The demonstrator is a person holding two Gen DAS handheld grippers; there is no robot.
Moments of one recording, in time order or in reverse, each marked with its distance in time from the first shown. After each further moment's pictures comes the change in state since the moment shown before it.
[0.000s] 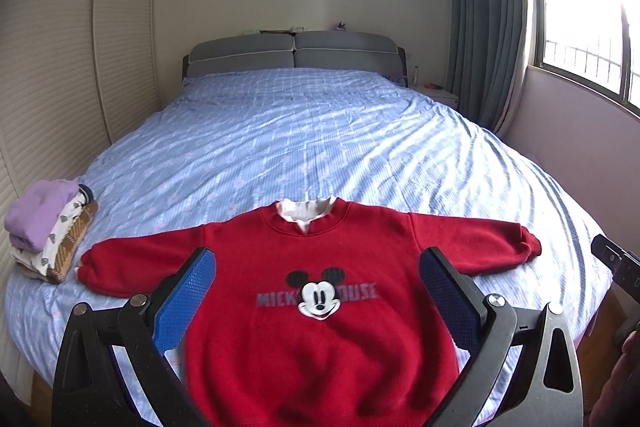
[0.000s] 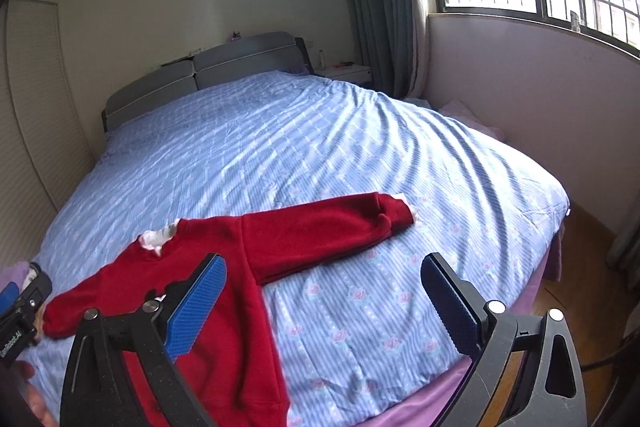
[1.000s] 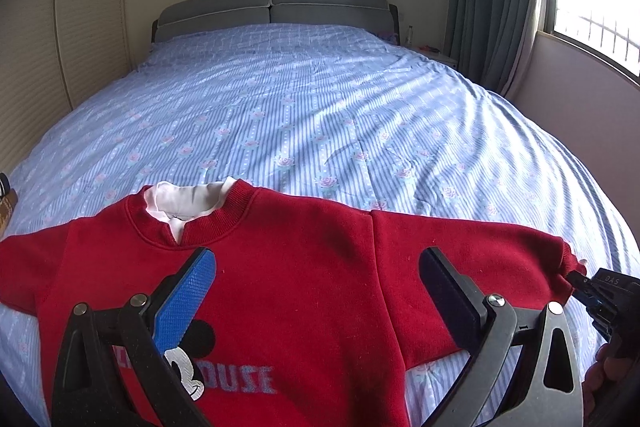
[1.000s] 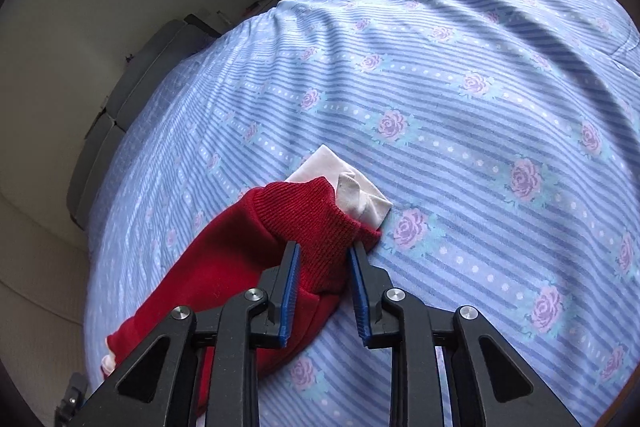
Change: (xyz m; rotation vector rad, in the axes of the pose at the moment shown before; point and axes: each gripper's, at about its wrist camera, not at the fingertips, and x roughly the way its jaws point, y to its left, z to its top) left arm 0.206 -0.102 0.000 -0.003 0.122 -0.012; right arm 0.287 -0.150 -0.014 0.546 0.255 0.056
